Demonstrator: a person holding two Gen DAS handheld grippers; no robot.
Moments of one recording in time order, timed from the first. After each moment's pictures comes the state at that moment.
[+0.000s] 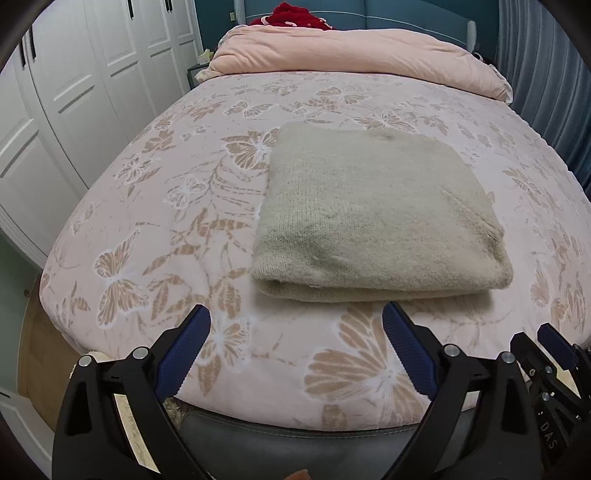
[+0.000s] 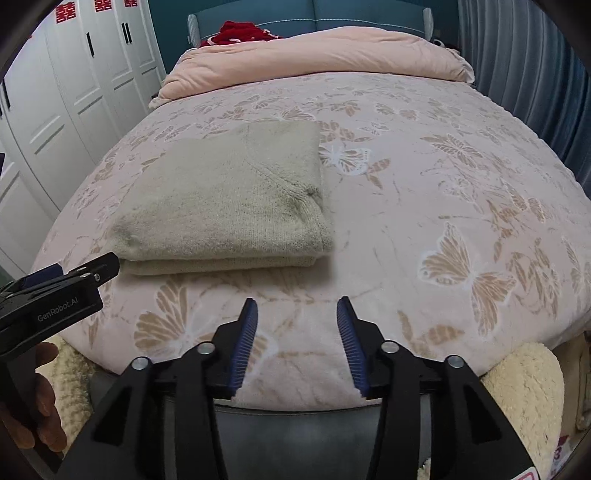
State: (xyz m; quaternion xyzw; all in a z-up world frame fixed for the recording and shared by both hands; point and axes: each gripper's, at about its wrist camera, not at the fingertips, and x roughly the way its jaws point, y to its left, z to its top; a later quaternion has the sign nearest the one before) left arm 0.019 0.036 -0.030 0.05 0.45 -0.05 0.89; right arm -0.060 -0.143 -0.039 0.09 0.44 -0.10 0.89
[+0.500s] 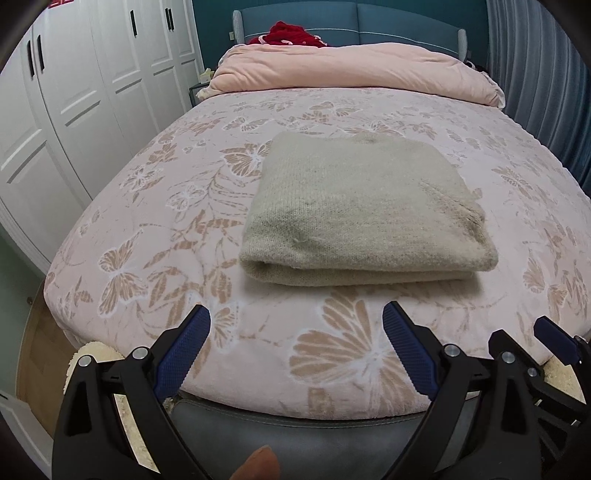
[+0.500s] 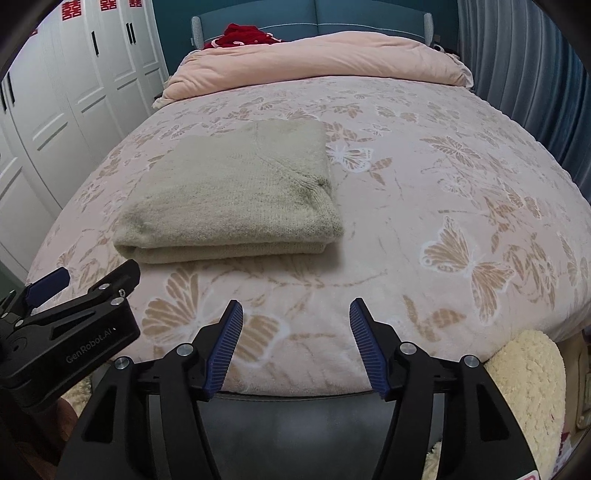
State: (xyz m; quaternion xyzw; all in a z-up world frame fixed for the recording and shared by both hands) left arm -0.018 0.022 -0.031 0.07 0.41 -0.06 0.91; right arm -0.076 -0.122 -0.037 0.08 0.43 -0.09 0.89
